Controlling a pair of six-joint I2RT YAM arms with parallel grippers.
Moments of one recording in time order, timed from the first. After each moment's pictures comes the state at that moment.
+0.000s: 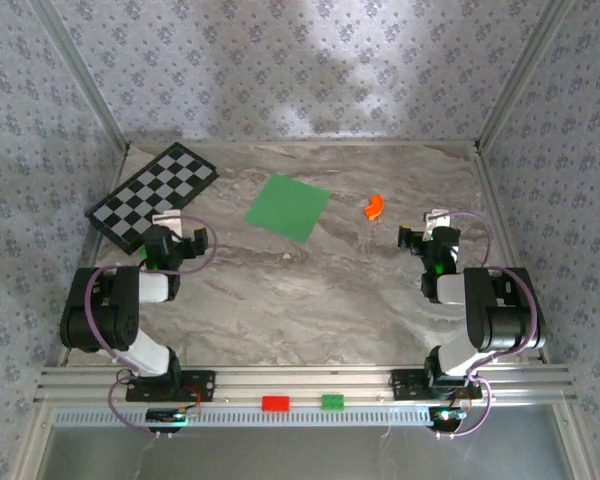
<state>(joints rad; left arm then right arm) 0.01 1.55 0.40 0.70 -0.04 -0.03 -0.01 1.53 0.37 0.76 0.10 -0.02</state>
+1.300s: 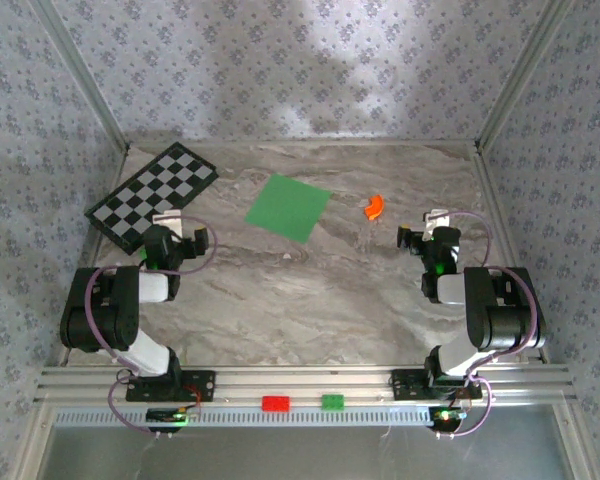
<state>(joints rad) 0.01 1.55 0.40 0.70 -0.03 -0.03 -0.02 1.53 0.37 0.77 0.07 -0.02</state>
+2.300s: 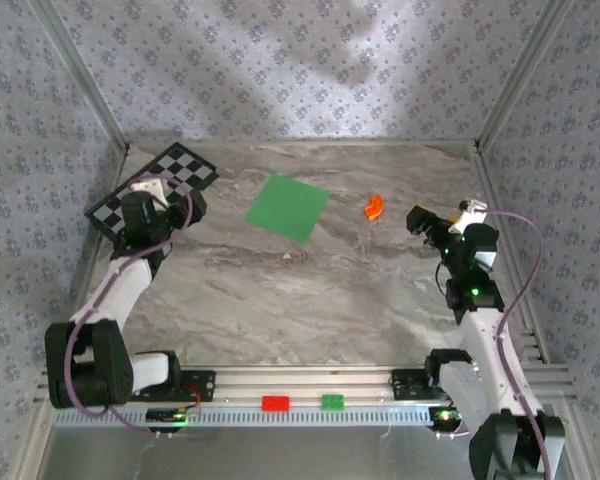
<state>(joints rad) 0.02 1.27 0.76 0.06 0.24 -0.38 -0.04 0.77 0.53 -0.01 -0.20 0.47</state>
